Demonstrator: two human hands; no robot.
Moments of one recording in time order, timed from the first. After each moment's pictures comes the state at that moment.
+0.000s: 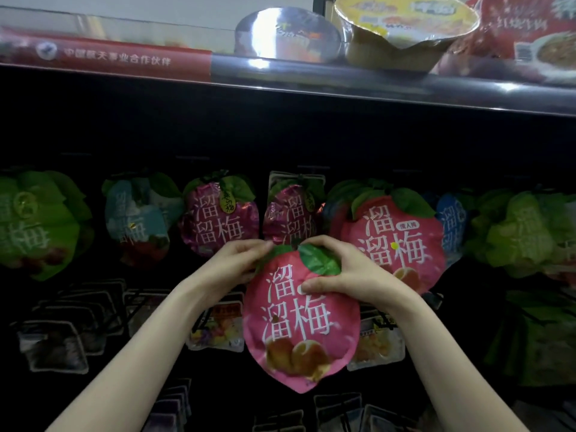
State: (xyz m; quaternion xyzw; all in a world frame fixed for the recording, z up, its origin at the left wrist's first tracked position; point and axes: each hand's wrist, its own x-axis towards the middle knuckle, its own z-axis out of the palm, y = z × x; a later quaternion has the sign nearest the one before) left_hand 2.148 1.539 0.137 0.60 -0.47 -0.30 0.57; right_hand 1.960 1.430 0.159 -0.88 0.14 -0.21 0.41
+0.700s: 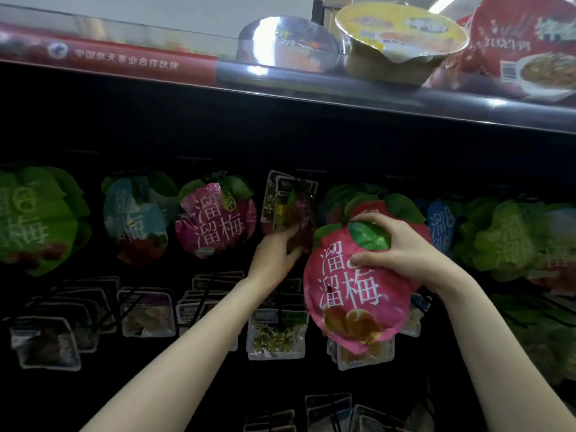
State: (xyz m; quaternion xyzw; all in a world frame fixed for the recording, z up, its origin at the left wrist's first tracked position) left_hand 2.118 1.469 0.129 0.68 -0.55 0.06 0.47; right_hand 1.909 1.404 0.192 -0.88 0.21 -0.29 0.30
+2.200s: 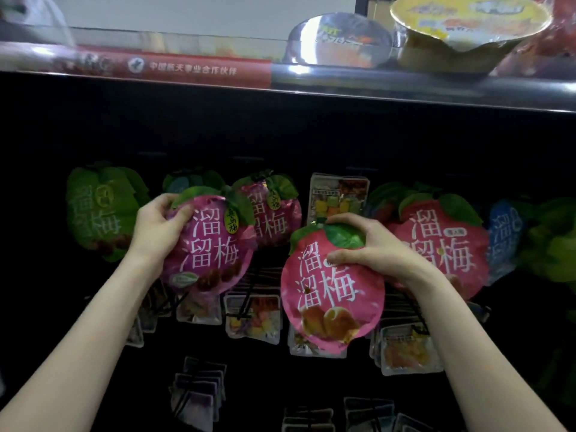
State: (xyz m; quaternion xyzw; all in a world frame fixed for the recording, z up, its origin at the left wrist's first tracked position) left_hand 2.224 1.638 0.165 0.64 -0.30 0.09 0.70; right_hand 1.992 1.431 0.181 -0.89 0.10 -0.24 0.39
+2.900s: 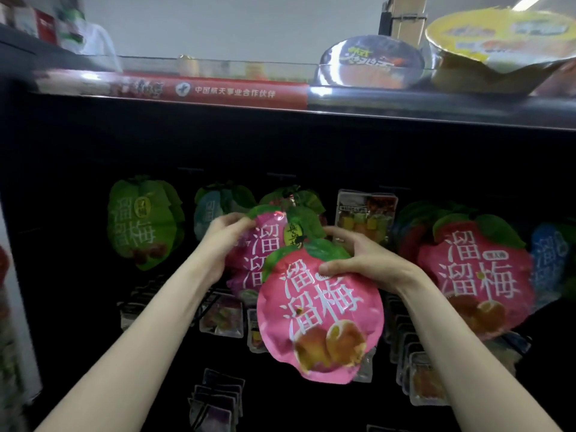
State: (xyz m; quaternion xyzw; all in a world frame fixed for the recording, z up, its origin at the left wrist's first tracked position) left_hand 2.208 1.616 0.178 0.62 -0.29 -0.11 0.72; right_hand 2.042 1.449 0.185 -0.84 0.06 -0.12 0.52
